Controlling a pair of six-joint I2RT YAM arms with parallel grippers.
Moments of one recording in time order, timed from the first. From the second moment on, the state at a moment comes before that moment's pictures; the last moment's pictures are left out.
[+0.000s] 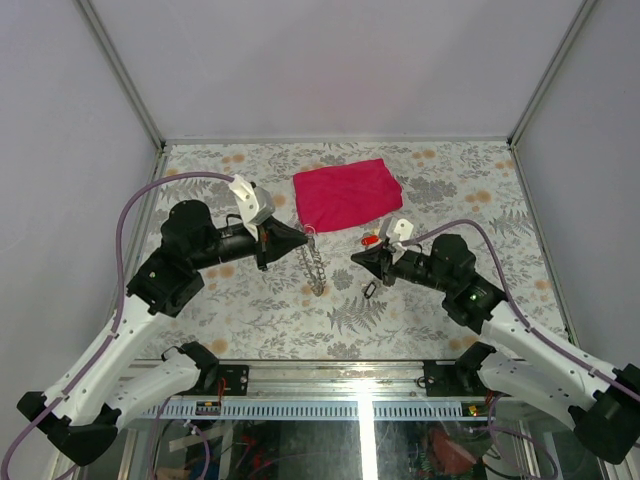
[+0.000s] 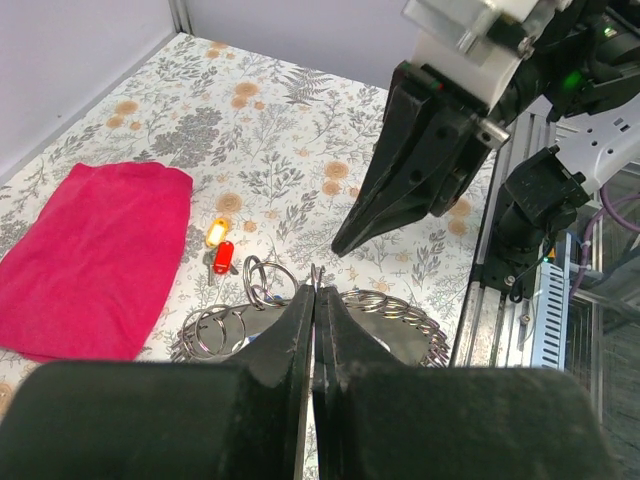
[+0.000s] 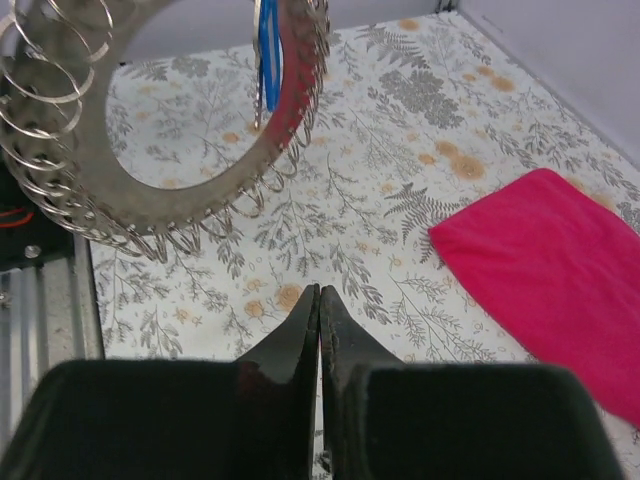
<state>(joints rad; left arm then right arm) -0.58 0.86 1.03 -0.28 0.61 0.00 0.71 0.88 0.59 0.17 -0.45 -0.13</state>
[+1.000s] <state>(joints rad) -0.58 0.90 1.04 -0.26 0.63 -0.02 0.57 1.45 0.92 -0.52 -0.02 0.28</state>
